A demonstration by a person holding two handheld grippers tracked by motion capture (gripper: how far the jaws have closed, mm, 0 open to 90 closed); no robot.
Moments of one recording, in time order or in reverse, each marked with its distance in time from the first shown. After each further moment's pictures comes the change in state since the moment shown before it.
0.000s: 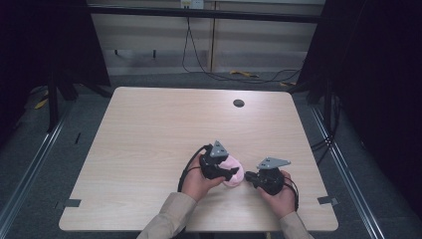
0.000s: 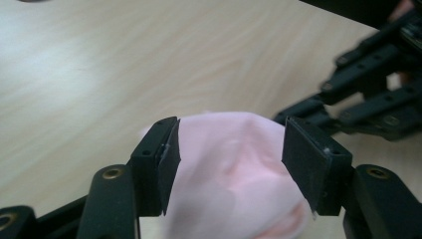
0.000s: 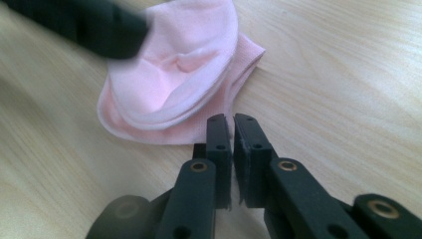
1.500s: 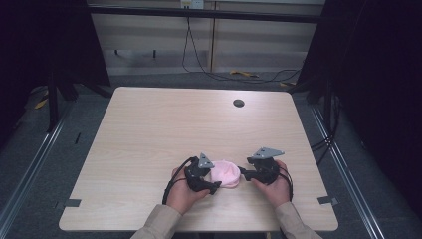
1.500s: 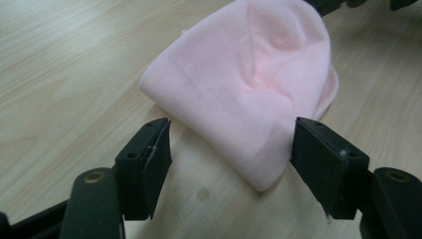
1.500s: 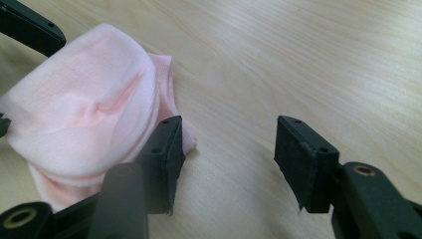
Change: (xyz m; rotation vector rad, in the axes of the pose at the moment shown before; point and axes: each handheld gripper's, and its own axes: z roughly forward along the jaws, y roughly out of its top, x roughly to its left) left arm 0.001 -0.046 -0.025 0.178 0.066 -0.033; right arm -0.014 0.022 0.019 -0.032 -0.036 -0.030
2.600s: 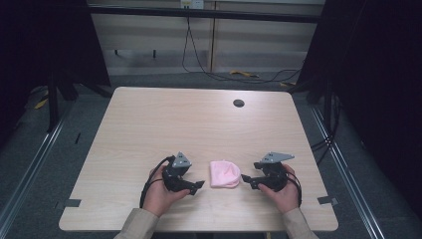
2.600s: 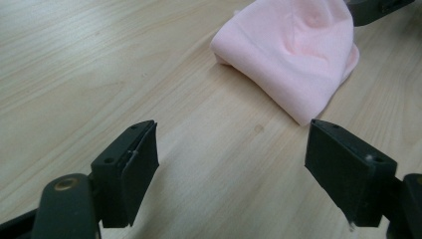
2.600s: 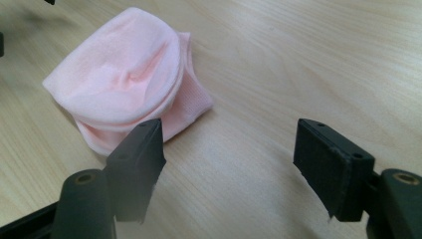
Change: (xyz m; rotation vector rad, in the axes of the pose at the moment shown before) left arm 0.033 -0.030 -0.038 -0.055 -0.007 -0.043; right arm -0.003 -0.014 -0.021 0.014 0.072 0.042
